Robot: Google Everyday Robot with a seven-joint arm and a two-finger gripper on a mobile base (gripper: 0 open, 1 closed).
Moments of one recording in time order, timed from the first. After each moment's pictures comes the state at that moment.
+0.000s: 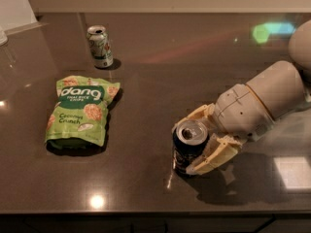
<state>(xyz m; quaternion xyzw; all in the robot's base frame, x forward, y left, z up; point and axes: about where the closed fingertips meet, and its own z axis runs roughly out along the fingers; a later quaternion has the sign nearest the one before) 0.364 -0.070 0.876 -0.70 0.58 0.33 0.26</state>
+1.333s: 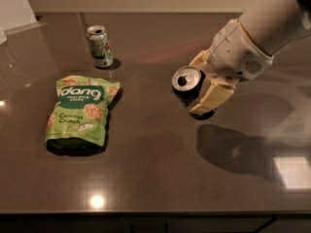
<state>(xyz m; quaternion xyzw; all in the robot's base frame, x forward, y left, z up) 0.449 -0.083 0.939 -0.72 0.63 0.15 0.24</state>
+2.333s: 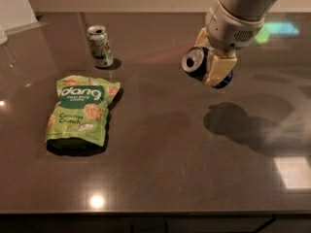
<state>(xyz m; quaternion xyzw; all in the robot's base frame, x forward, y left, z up) 0.524 -0.121 0.948 -0.76 0.63 -0.02 0.15</state>
